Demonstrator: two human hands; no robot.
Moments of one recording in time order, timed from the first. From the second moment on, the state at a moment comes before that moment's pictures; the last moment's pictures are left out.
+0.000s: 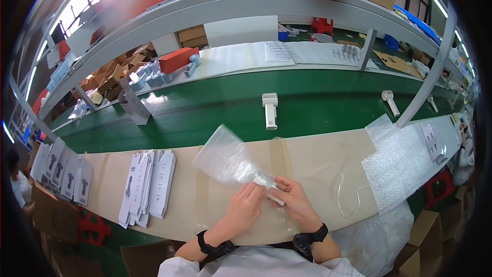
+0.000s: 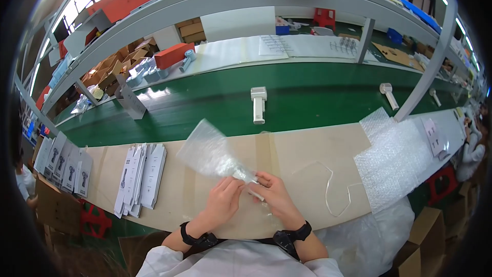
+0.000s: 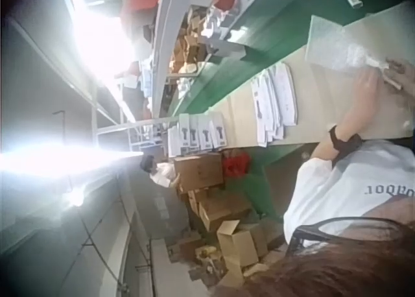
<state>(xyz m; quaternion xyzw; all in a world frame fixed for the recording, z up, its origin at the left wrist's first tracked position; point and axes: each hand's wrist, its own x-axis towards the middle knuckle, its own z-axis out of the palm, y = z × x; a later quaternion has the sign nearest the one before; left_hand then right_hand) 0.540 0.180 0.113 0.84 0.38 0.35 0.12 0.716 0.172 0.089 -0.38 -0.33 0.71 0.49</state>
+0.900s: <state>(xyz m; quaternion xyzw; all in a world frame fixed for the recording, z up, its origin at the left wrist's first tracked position) 0.506 0.163 0.113 0.81 0.38 0.36 0.26 0.685 0.162 0.088 -0.62 -0.44 0.47 0.45</state>
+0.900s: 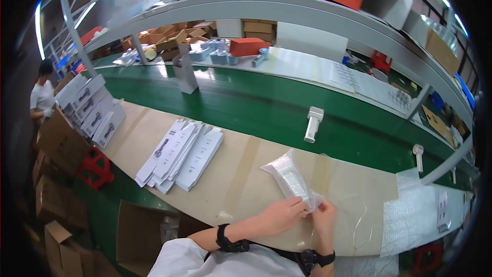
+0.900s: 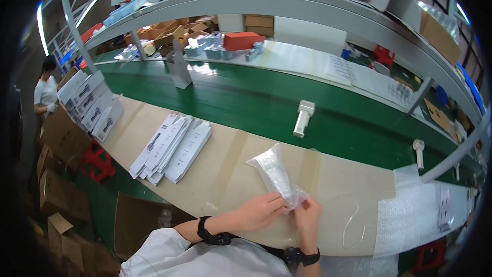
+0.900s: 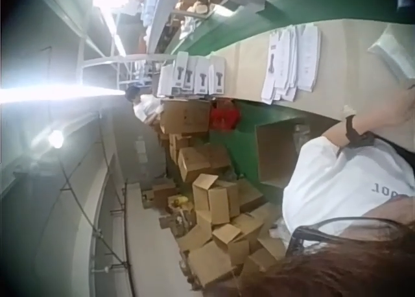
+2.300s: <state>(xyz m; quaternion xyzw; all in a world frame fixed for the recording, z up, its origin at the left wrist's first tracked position) 0.504 0.214 0.204 0.95 0.24 0.20 0.06 0.742 0.178 0.147 -0.31 -0.47 0.69 0.46</state>
